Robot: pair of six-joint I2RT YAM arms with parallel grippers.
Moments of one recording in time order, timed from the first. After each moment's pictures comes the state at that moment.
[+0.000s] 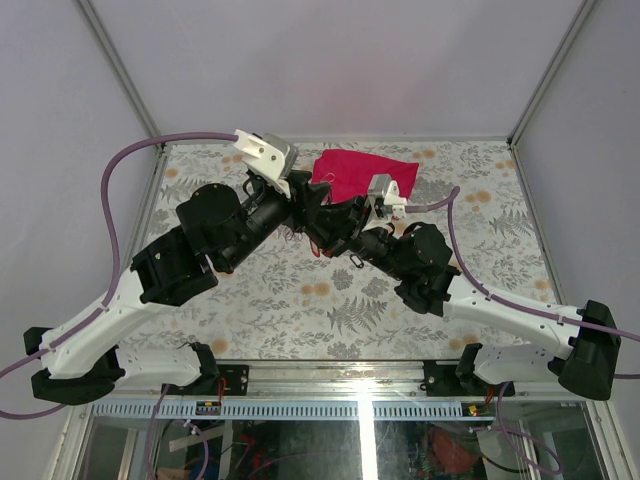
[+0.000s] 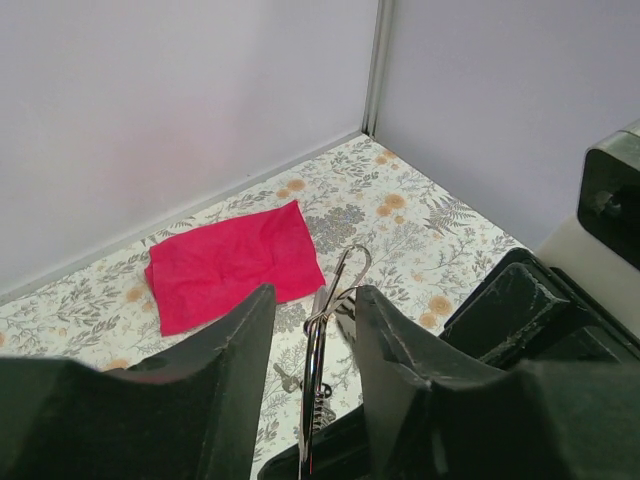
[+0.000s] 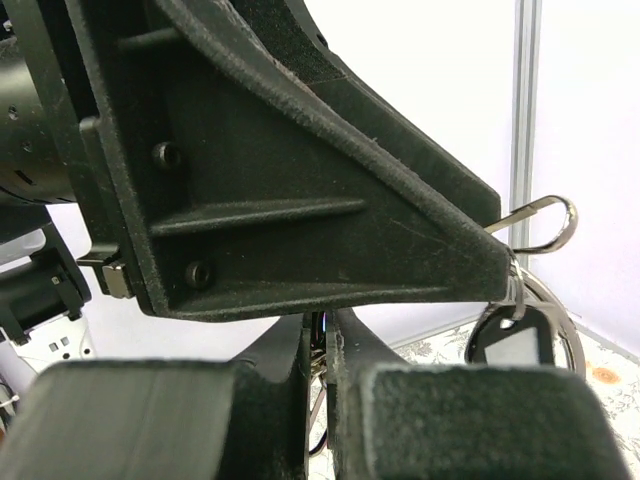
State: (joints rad) left arm -1.06 1.13 1.56 -0.42 -0.39 -0.07; right arm 1.06 1.20 0.95 0.76 -0.10 0.22
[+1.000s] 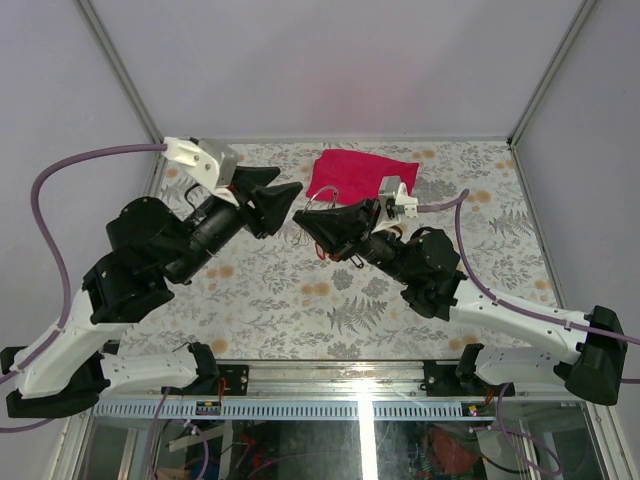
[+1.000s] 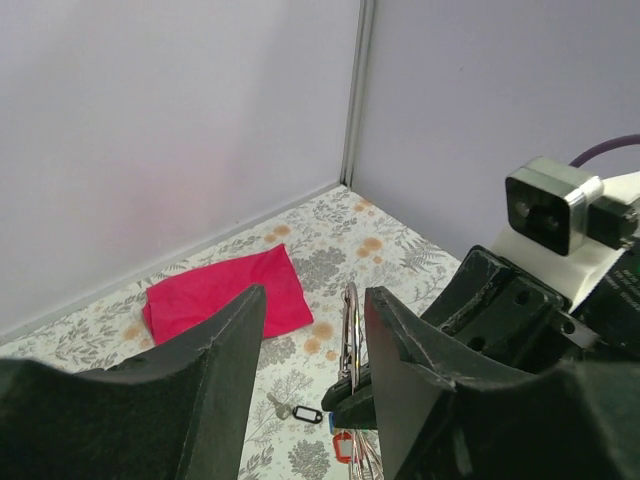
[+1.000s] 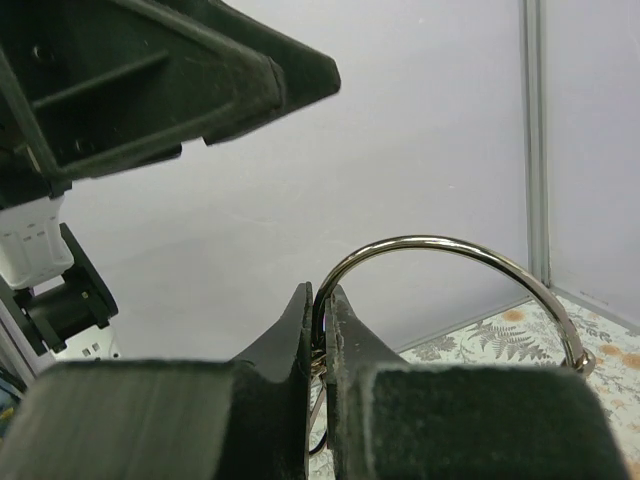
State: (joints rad) left arm -1.06 1.01 1.57 -0.42 -0.33 -0.04; right arm 1.06 1.16 0.90 0.77 -0.08 0.31
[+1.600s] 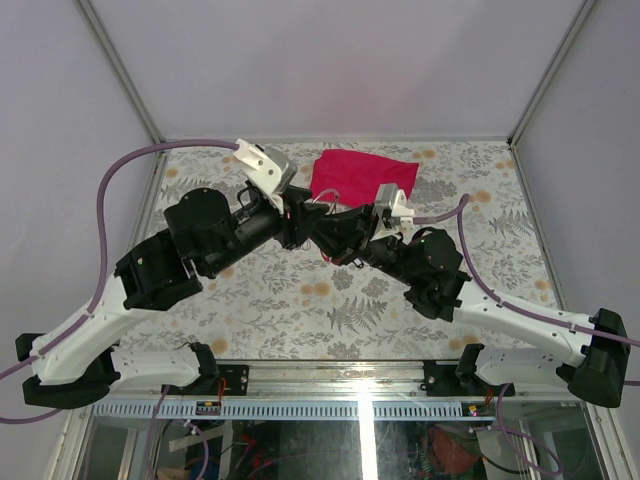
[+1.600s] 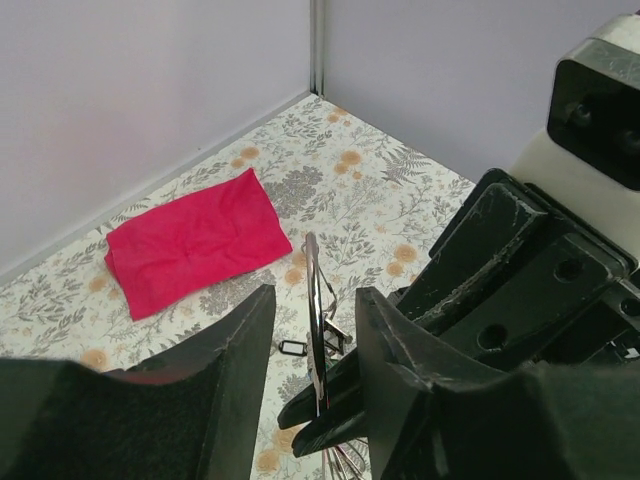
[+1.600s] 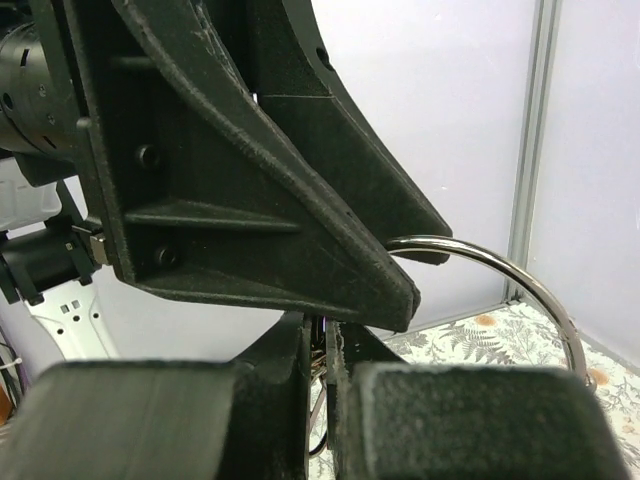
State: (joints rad) left arm -1.06 1.09 1.57 -0.54 -0.23 -0.06; right arm 1.06 1.13 0.90 0.72 -0.15 0.18
